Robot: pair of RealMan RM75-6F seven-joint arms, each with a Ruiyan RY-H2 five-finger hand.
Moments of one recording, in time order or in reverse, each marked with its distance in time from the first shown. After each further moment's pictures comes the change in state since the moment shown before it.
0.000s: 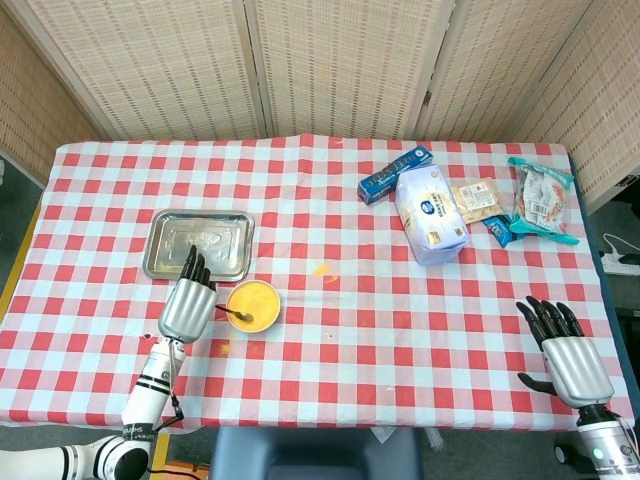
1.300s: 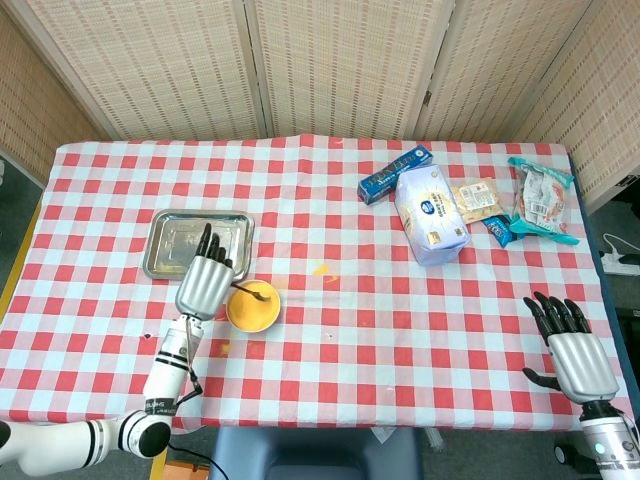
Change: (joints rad) left arm -0.119 -0.052 -0.062 0.085 -0.073 -0.012 -0.099; right arm 0.000 -0.006 0.020 0.004 0.035 -0.008 -0.016
